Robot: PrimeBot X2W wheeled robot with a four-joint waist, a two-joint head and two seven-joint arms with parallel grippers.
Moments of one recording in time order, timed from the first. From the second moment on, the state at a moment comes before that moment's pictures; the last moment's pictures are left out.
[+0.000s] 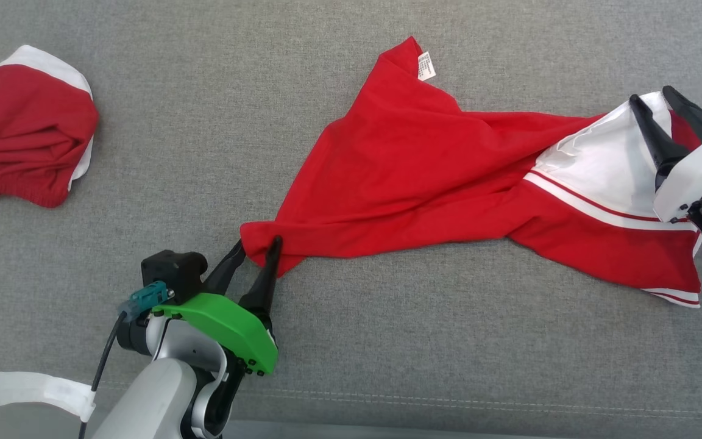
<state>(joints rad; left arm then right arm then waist) -0.29 0.27 -0.53 0.16 -0.69 0.08 0.03 -0.77 -0.64 0.62 0.63 0.80 0.13 -0.14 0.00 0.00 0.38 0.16</state>
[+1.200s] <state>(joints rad) -0.17 0.35 -0.49 0.05 -0.69 0.16 0.02 -0.23 -0.33 0.03 0.11 0.40 0.13 -0.24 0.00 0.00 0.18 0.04</state>
